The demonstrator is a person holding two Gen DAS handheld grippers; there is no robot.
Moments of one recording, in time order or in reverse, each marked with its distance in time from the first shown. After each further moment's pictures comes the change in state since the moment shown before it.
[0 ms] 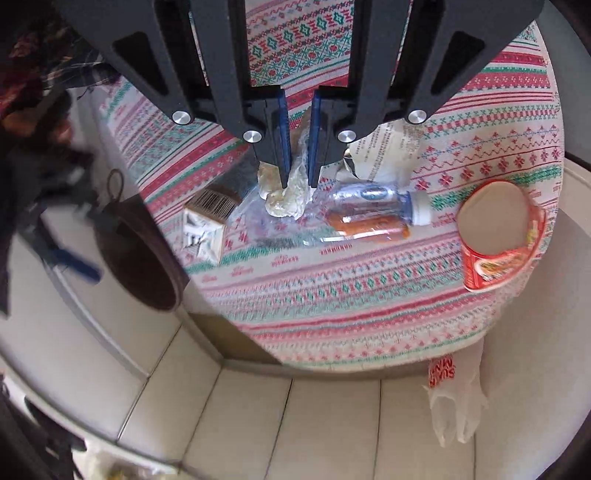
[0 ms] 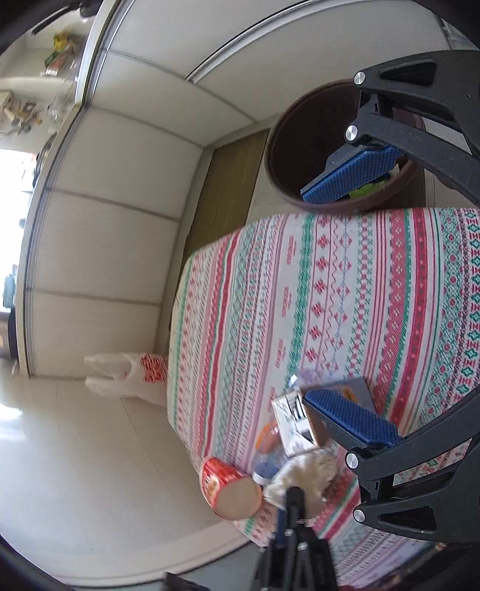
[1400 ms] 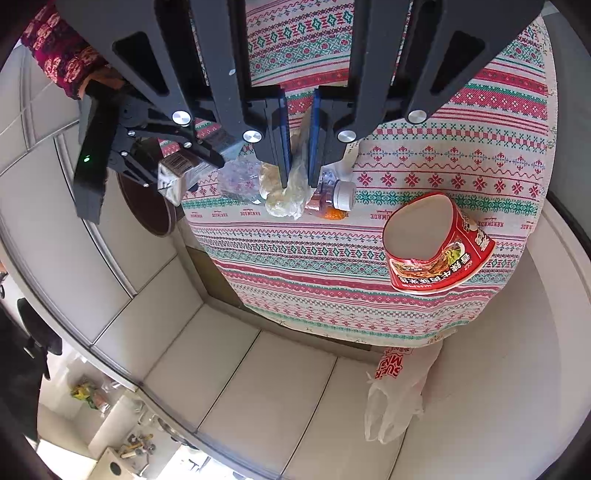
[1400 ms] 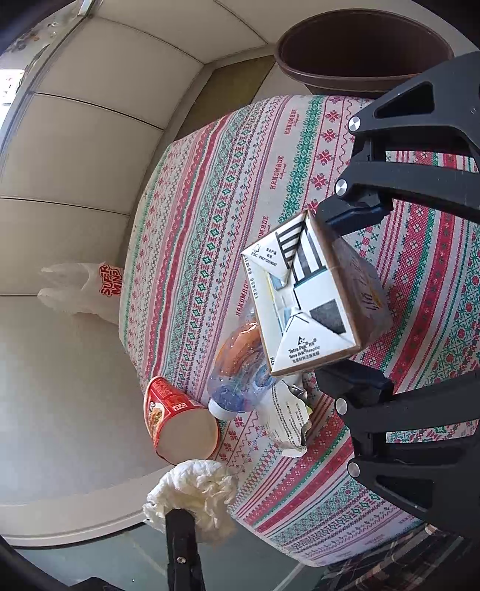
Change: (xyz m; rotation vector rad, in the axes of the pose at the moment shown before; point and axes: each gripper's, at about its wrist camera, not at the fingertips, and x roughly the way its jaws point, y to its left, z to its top) left arm -0.048 0.086 -0.010 -0.242 -0.134 -0.071; right arm 0.055 0.062 0.009 -0.058 0.092 0.209
